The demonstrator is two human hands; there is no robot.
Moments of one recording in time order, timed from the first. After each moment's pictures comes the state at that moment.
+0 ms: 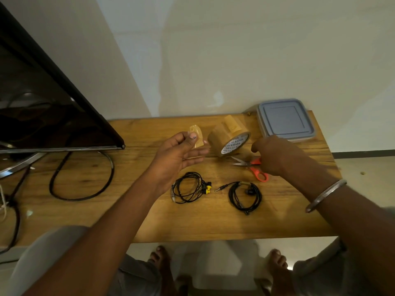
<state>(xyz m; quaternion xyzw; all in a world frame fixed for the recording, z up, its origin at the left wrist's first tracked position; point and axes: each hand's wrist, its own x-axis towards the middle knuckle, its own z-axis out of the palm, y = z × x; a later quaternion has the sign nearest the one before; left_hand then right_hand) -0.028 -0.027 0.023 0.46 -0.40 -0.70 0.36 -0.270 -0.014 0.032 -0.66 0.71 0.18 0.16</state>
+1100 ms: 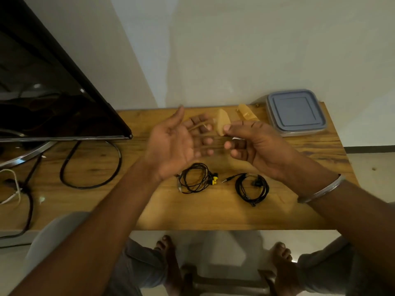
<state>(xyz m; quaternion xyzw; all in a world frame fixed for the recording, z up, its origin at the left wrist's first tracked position) -0.017 -0.032 0.045 0.32 -0.27 -0.85 0.33 -0.215 0.005 0.061 -0.29 0.47 -0.42 0.72</state>
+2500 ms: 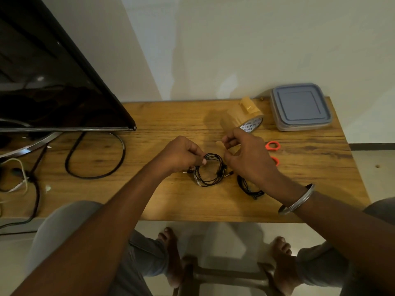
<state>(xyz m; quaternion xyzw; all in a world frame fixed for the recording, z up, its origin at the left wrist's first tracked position) -0.008 -0.027 -0.002 0.61 -0.60 -0.52 0.07 -0.201 0.022 -0.003 -0.61 0.65 -0.30 0.35</state>
